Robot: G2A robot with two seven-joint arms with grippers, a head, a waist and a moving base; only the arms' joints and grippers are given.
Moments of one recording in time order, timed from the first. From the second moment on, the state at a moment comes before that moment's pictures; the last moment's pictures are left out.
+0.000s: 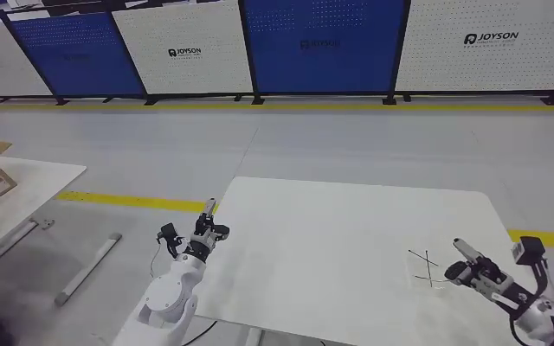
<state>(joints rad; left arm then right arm) 1.73 -1.15 -1.60 -1.80 -0.42 0.00 0.00 -1.55 -1.07 1.73 -1.72 0.22 0.06 0.95</state>
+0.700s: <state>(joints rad) 1.73 -1.15 -1.60 -1.80 -0.42 0.00 0.00 -1.47 -1.06 1.69 -1.70 0.19 0.02 1.07</state>
